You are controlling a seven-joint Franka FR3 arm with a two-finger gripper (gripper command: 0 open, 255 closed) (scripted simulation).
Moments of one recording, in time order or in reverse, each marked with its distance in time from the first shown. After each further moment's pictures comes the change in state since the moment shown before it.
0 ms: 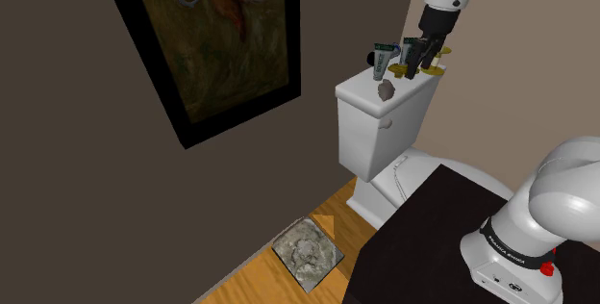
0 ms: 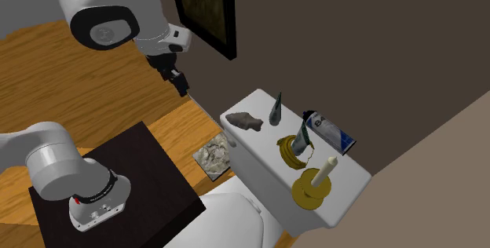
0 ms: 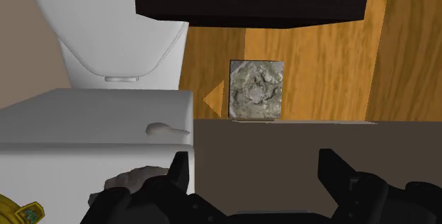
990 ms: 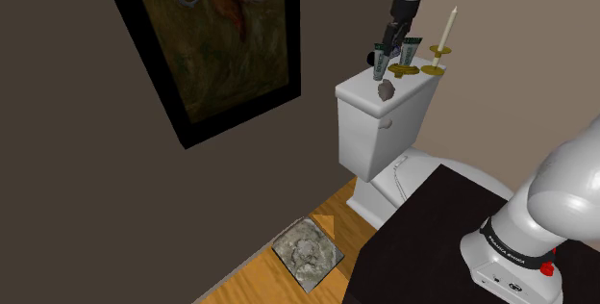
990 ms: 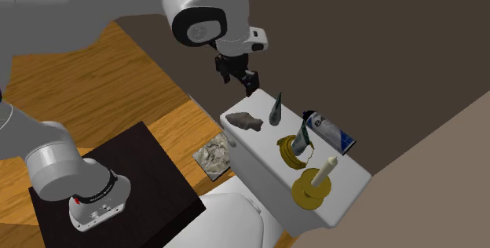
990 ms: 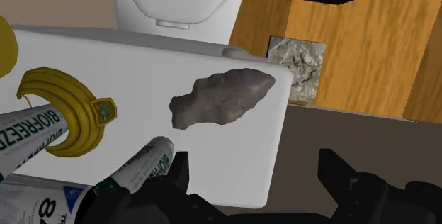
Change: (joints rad) arm -0.020 0.552 -0.167 0.473 0.019 0.085 -0.322
